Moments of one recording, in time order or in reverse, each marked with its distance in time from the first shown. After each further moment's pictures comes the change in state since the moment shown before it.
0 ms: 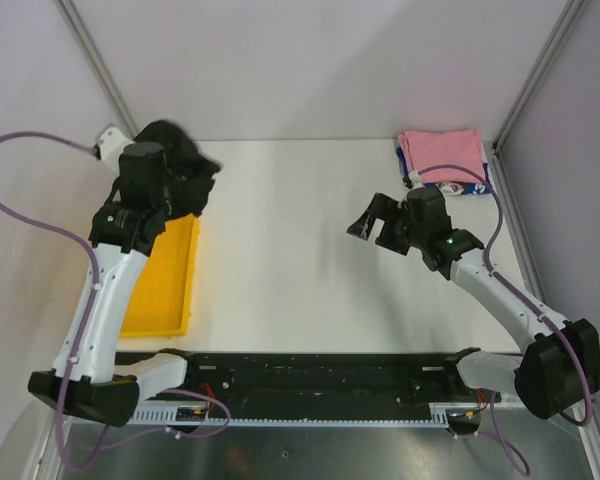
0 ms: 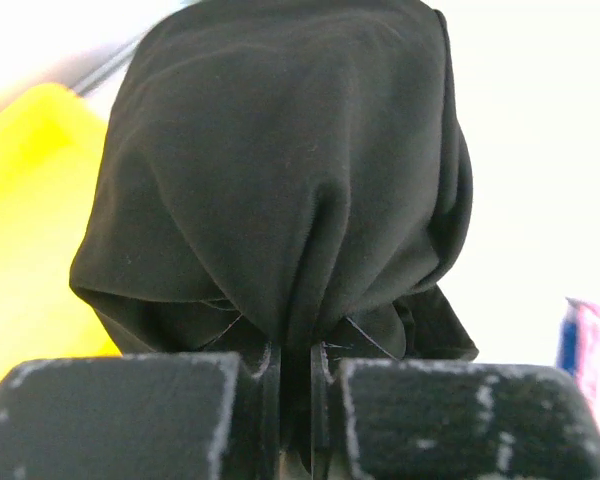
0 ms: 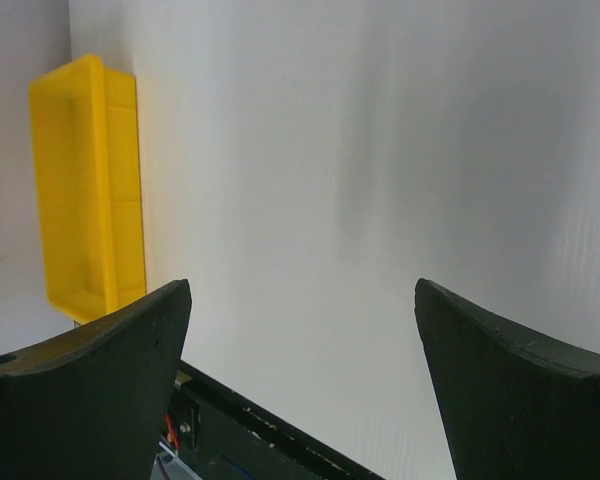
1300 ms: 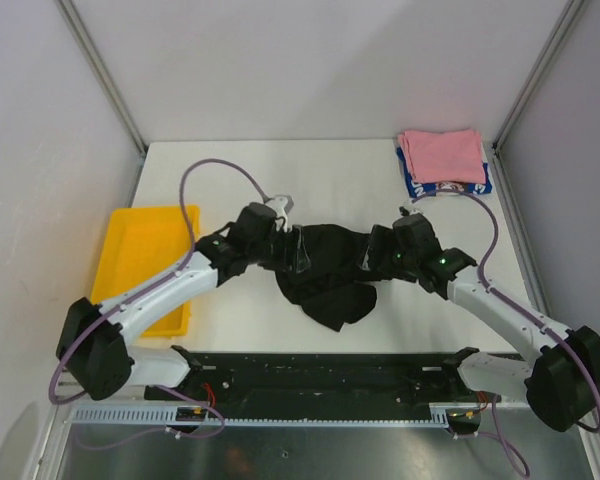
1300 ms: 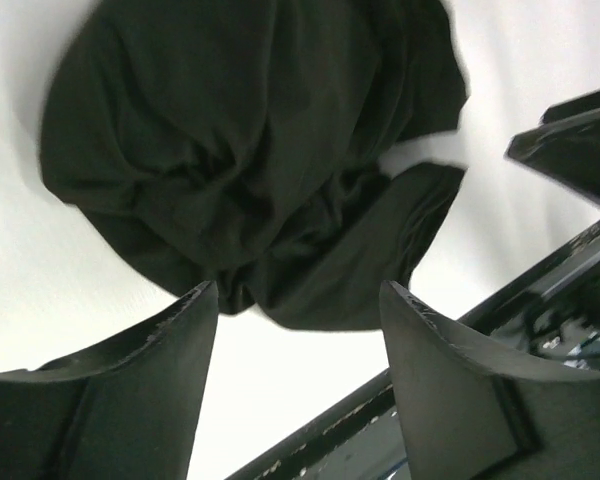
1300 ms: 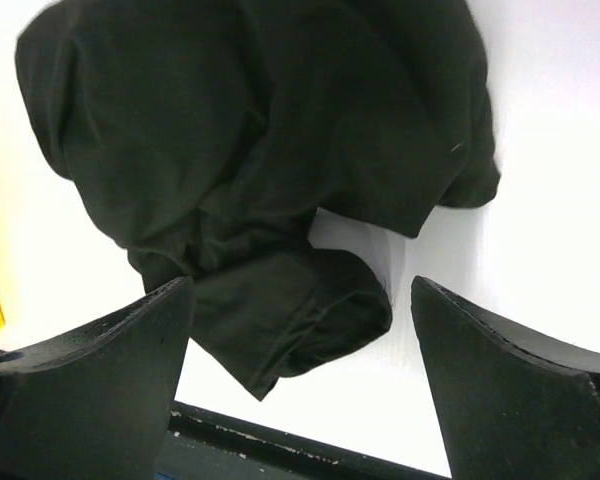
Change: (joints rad) left arm -0.545 0.120 -0.401 0.314 0.636 0.231; right arm 0.096 -0.074 -0.116 -0.155 0.256 -0.018
